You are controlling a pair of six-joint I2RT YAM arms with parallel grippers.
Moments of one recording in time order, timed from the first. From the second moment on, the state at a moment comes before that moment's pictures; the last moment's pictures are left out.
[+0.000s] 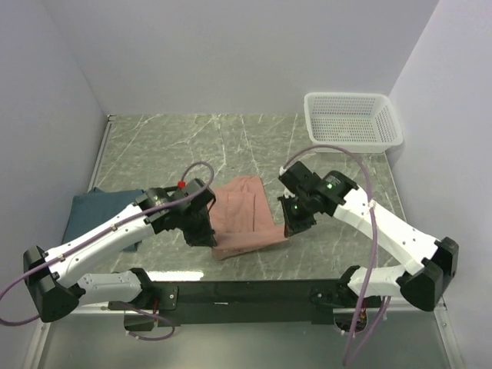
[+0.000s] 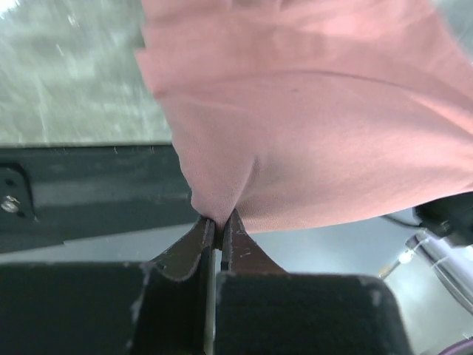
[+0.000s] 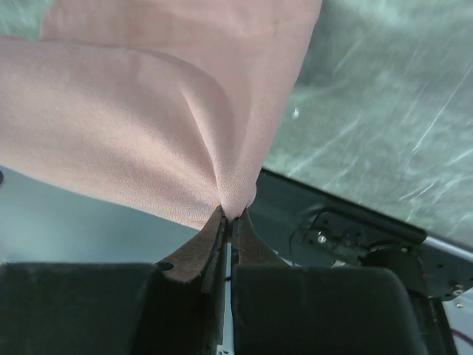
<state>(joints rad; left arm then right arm) -0.92 1.14 1.06 -1.09 0.05 -1.20 0.78 1.23 1.18 -1.20 -0.09 0.55</state>
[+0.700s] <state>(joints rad) -0.54 1.35 1.21 -1.02 0.04 -0.87 0.62 1.67 1.64 -1.16 -0.11 0.39</state>
